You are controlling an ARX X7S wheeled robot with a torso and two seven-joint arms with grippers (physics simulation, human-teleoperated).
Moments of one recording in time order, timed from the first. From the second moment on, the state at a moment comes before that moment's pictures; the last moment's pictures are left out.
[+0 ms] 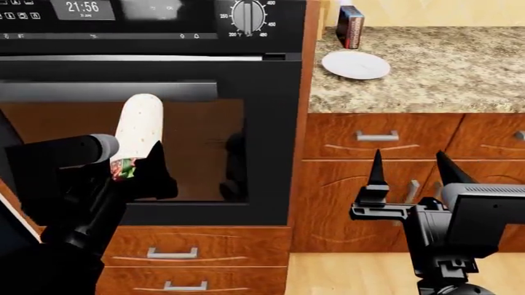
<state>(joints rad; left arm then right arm) -0.43 -0.39 -0.22 0.75 -1.15 -1.11 -0.68 0.13 0.47 -0.07 -0.72 0.47 0.53 0.44</state>
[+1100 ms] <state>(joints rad) -0.47 -0.42 -0.20 0.77 -1.23 -1.11 -0.73 0.14 0.47 -0.06 -0.71 0.50 0.53 0.46</state>
